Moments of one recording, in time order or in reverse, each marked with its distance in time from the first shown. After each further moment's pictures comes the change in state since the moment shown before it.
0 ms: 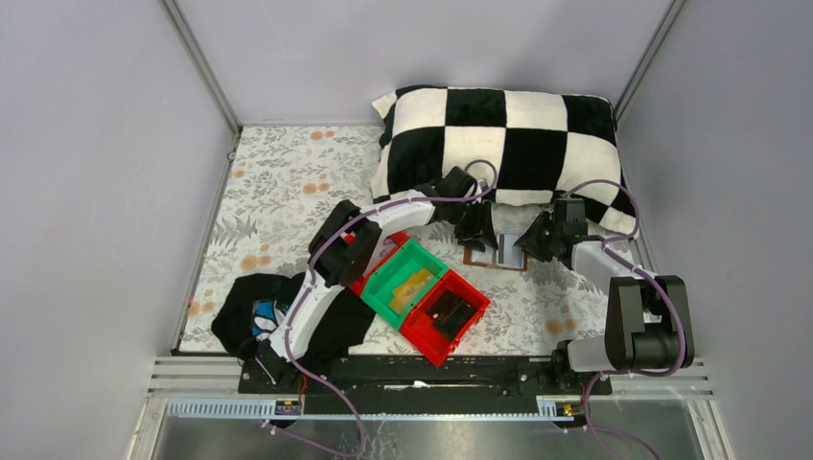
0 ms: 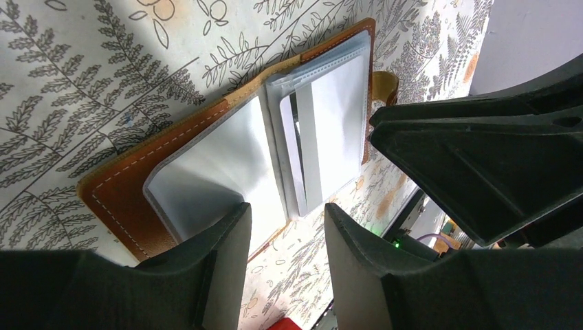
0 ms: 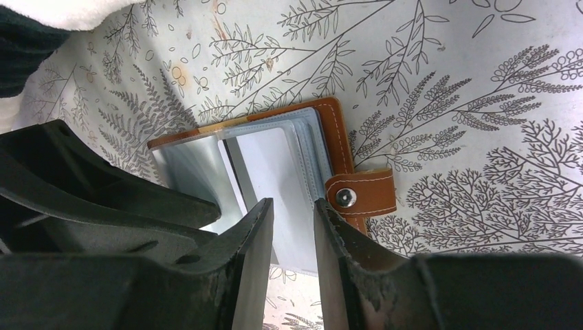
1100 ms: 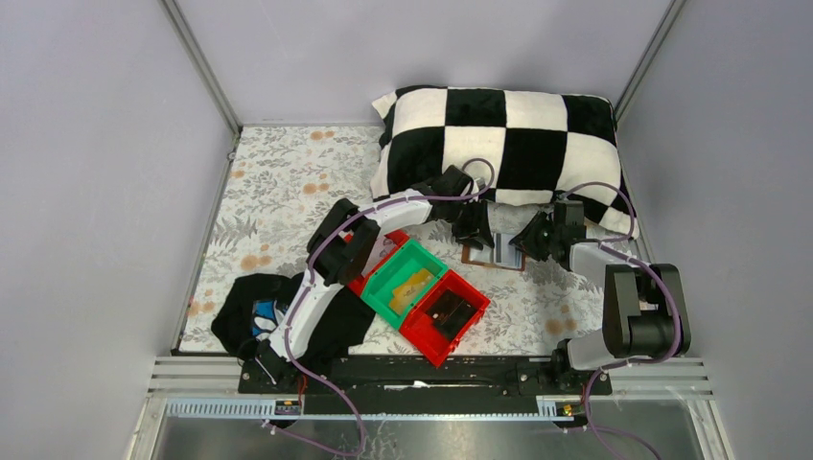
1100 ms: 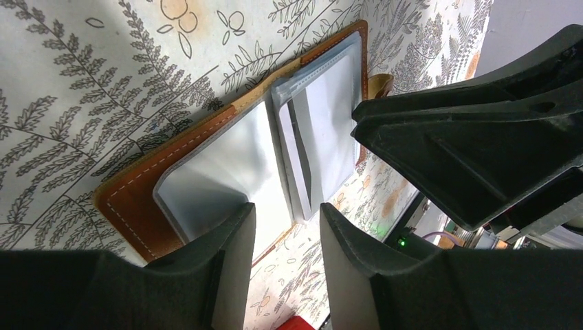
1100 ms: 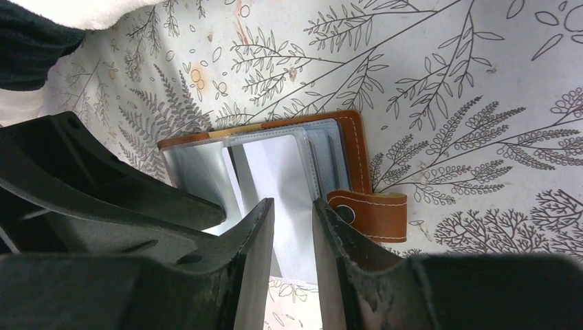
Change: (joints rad) left arm 0.019 0.000 -0.013 0.018 0.017 0.026; right arm -0.007 0.069 -0.035 0.142 -0.090 0.004
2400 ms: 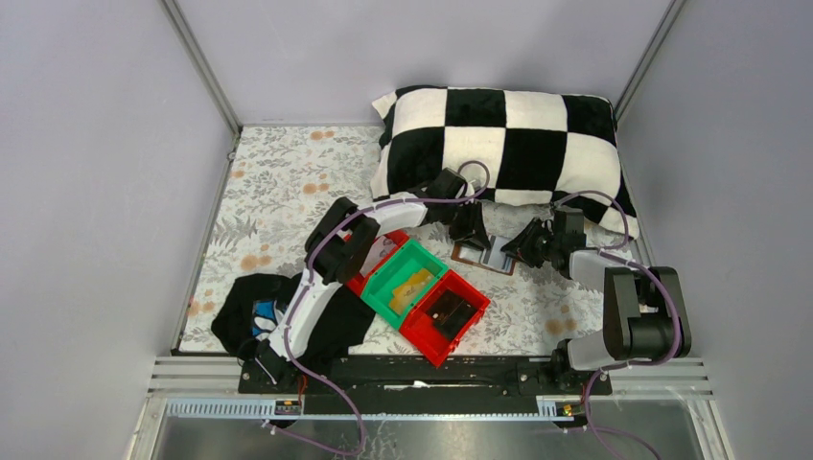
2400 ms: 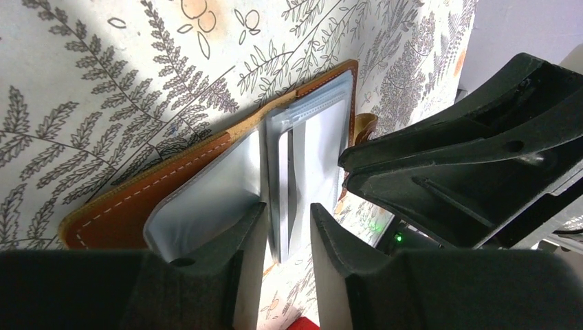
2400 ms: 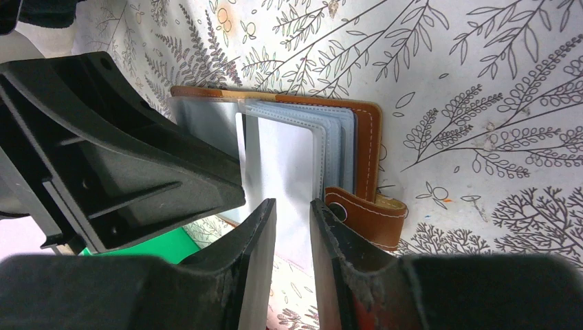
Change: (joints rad) left arm 0.021 0.000 -0.079 0.112 0.050 -0.022; right arm -0.005 -0.016 -0.076 0.075 -0.156 0.033
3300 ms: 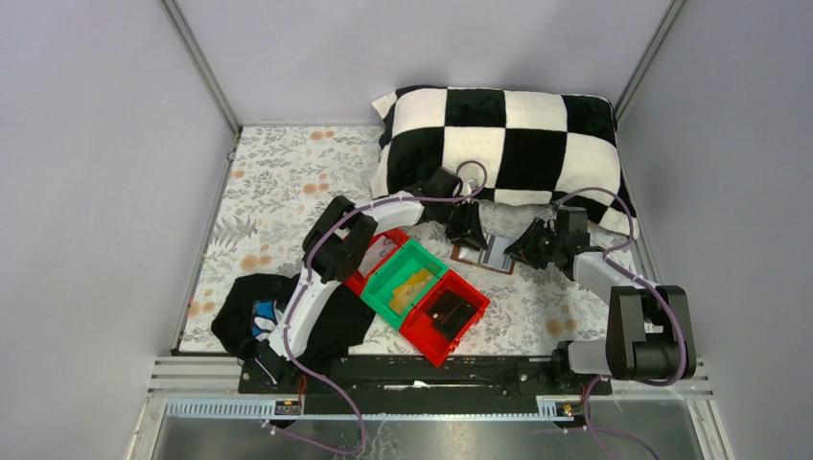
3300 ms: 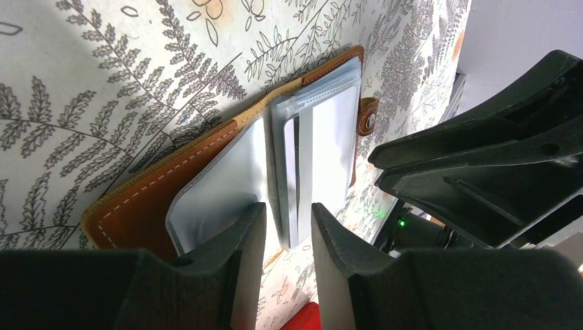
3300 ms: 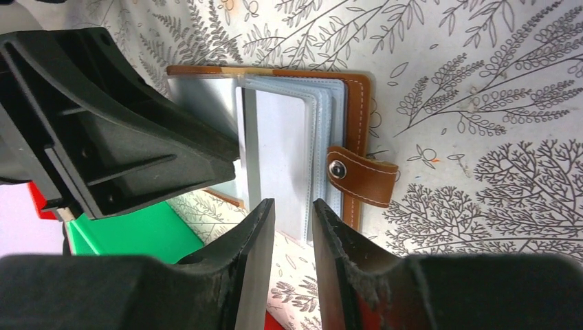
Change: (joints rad) left arm 0.023 -0.006 -0.019 0.001 0.057 0.043; right arm 0.002 -0.101 0.022 -0.156 0.032 -0.062
